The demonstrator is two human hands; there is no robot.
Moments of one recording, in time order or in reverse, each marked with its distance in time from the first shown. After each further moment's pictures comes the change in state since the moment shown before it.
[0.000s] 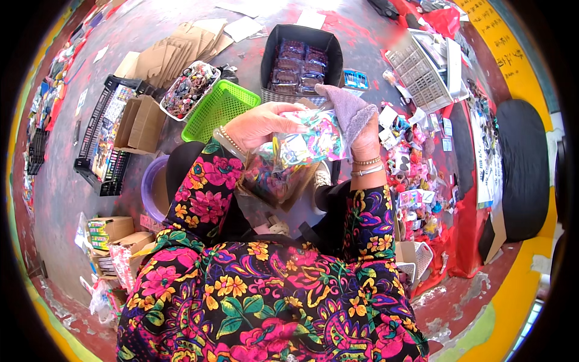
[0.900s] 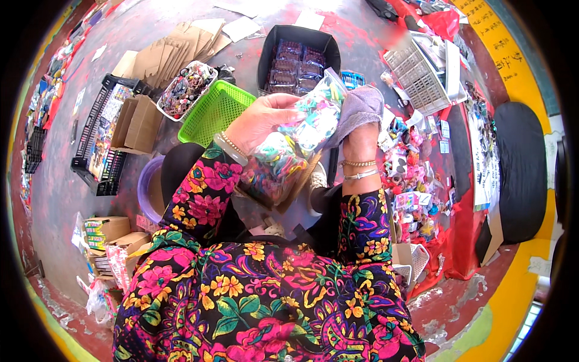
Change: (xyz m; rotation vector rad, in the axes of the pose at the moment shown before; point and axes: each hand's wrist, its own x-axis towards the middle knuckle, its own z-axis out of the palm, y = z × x) left_hand 0.014 -0.015 -0.010 -0.063 0.155 0.205; right_hand -0.007 0.046 0.009 0.773 0.522 0.225
